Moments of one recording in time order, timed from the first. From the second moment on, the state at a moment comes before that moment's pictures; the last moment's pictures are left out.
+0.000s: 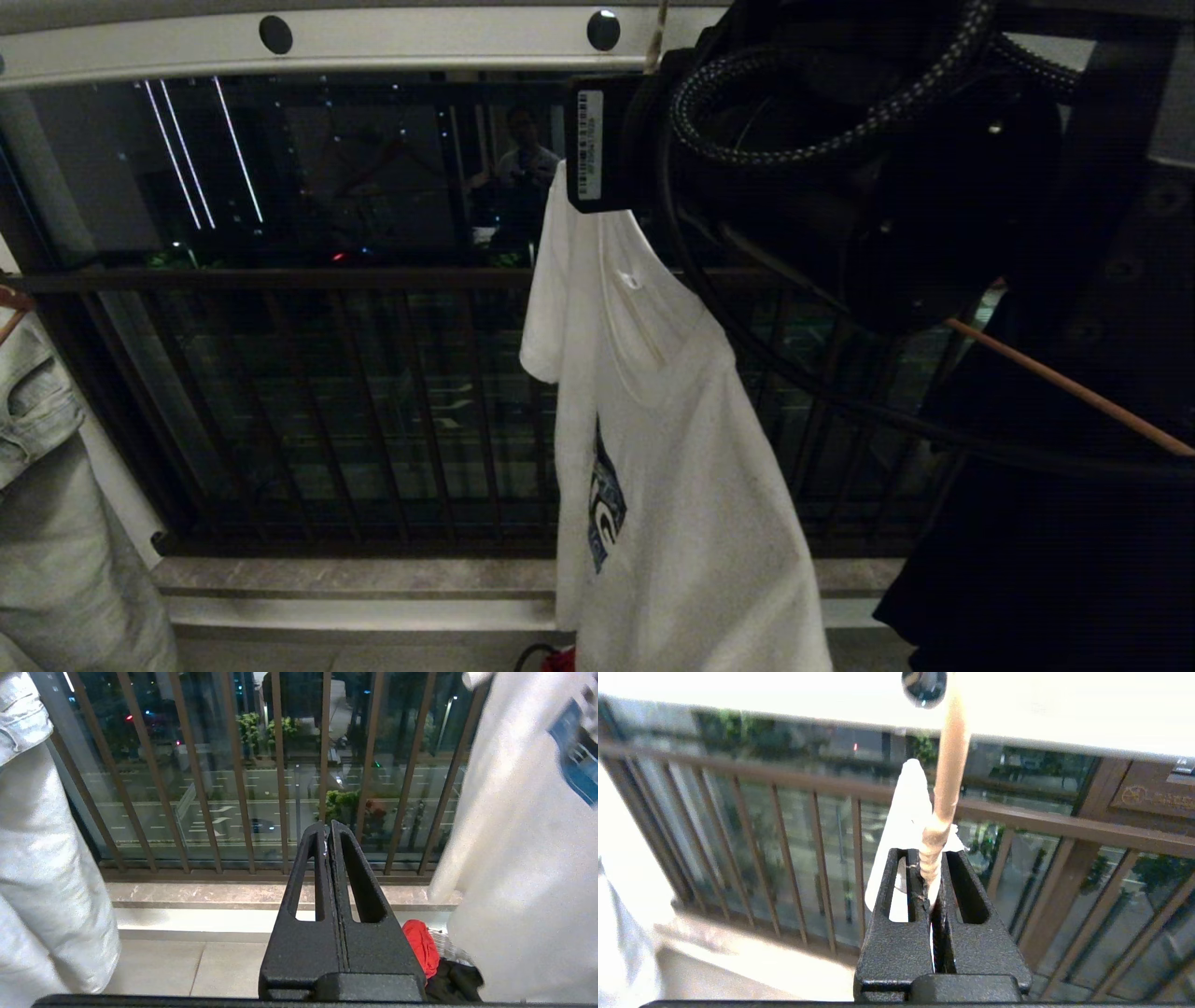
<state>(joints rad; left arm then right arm) 0.00 0.00 0.00 -0.03 0.01 -0.01 1.00 1.82 -1.73 -0.19 -0.72 -0.06</state>
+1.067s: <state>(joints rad) 0.00 0.00 0.00 -0.03 0.01 -0.01 0.66 1.48 -1.01 -0.21 0.17 -0.05</state>
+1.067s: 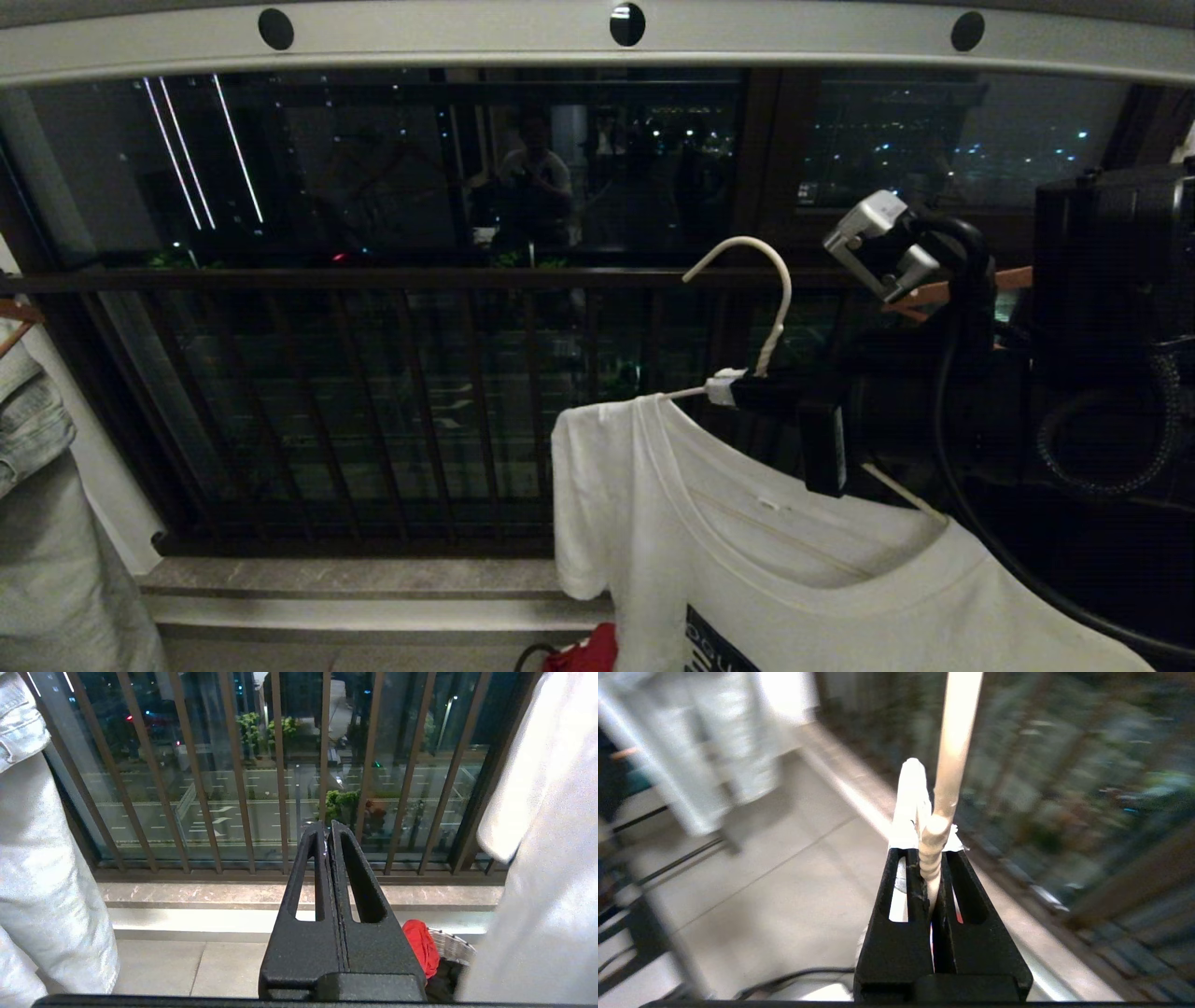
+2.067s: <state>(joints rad) 0.00 0.00 0.00 -0.03 0.01 -0.01 0.57 1.79 -1.01 -0.57 0.30 -0.07</state>
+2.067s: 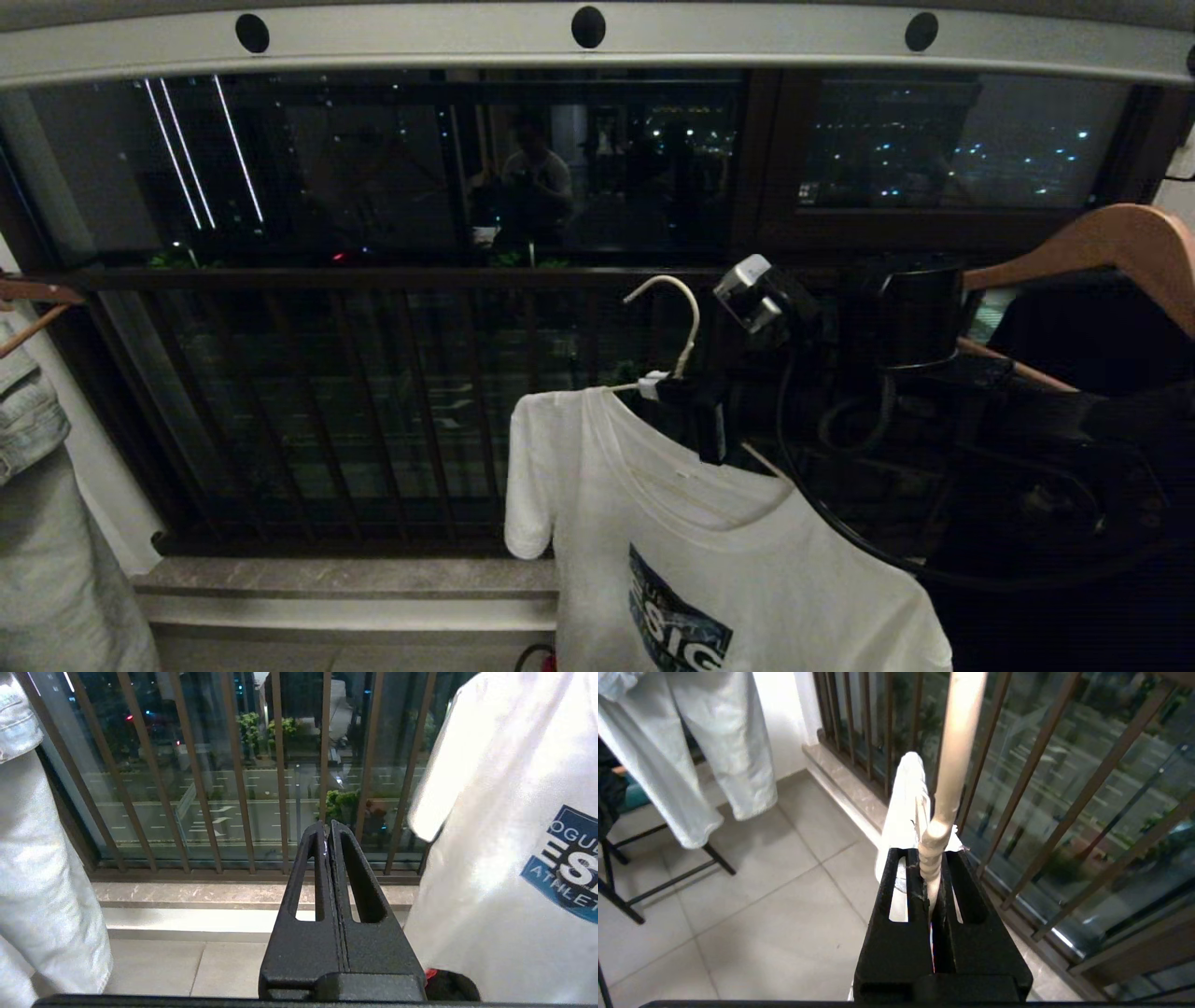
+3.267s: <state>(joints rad) -0.02 0.36 -0.30 -0.03 -0.20 0.15 0.55 1.85 -1.04 -0.62 0.26 -0.07</state>
